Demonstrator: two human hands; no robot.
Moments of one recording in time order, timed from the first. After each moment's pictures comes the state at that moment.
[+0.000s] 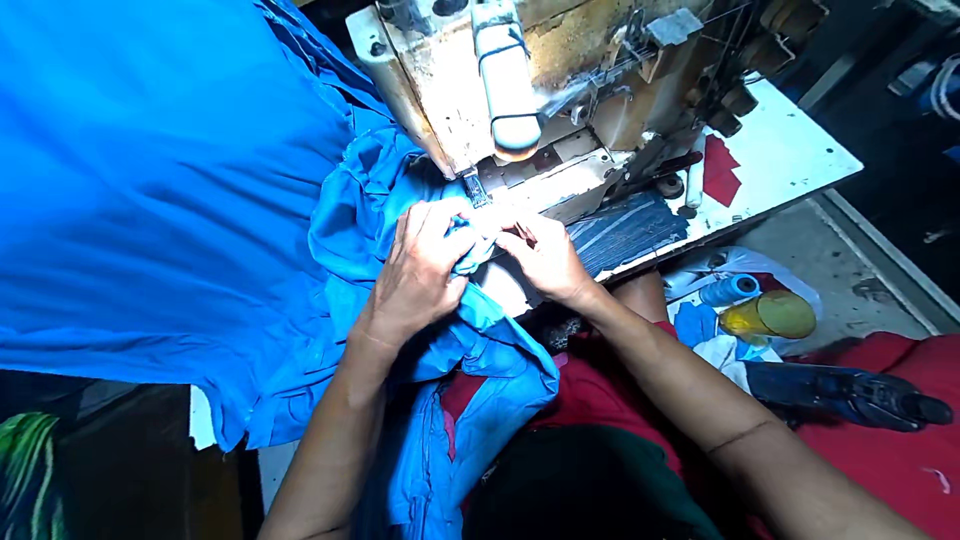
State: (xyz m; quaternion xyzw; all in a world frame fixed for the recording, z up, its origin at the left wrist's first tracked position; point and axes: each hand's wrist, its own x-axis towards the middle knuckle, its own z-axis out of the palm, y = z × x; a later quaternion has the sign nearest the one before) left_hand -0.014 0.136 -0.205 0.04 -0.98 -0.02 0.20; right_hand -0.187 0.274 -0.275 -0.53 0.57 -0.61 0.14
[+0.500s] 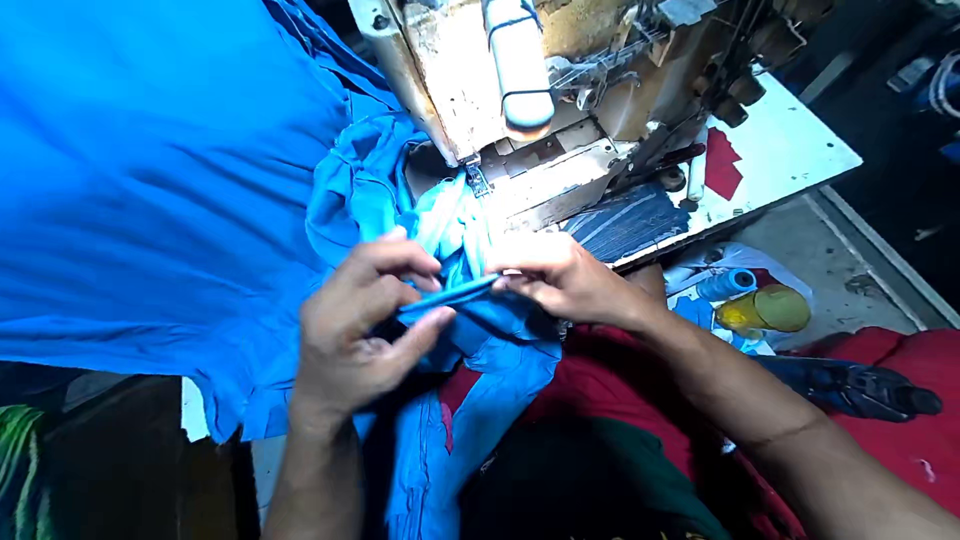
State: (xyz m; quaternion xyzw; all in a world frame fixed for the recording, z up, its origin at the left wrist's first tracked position) left_hand 0.051 0.177 -0.169 0.01 -0.90 -0.25 0.36; right_hand -0.190 0.300 -0.243 -0.73 0.48 -0.47 0.12
